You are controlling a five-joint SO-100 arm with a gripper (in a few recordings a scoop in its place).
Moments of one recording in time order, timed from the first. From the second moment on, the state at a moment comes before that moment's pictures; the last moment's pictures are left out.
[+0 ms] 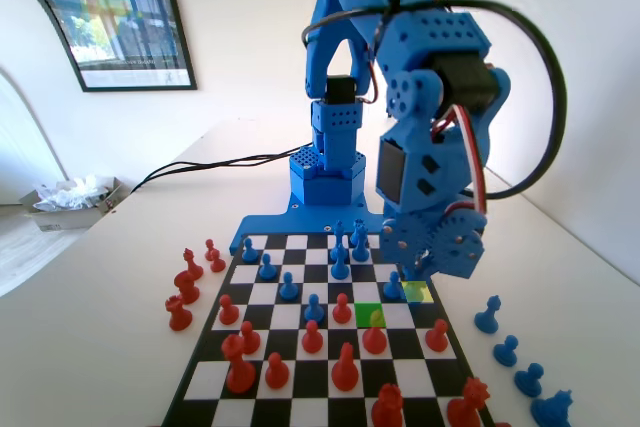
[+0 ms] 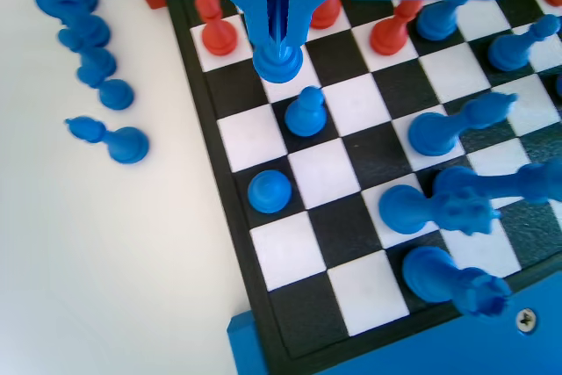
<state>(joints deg) -15.2 75.1 106.4 53.8 -55.8</state>
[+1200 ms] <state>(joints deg) -7.9 78.1 114.3 47.6 -66.9</state>
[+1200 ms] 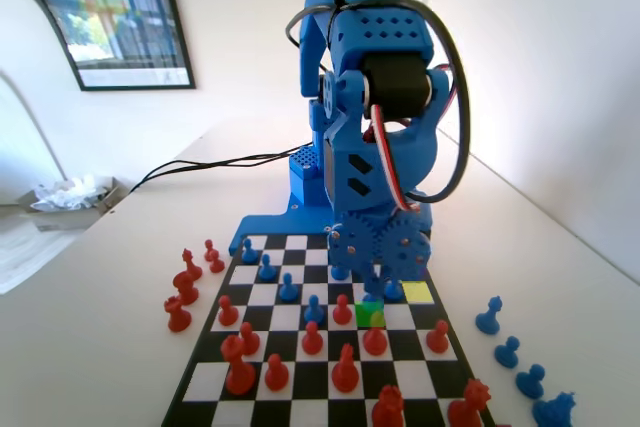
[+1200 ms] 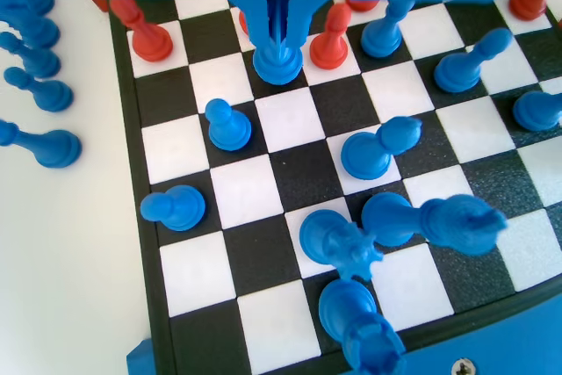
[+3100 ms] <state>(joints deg) -7.9 75.1 114.3 42.8 -69.5</state>
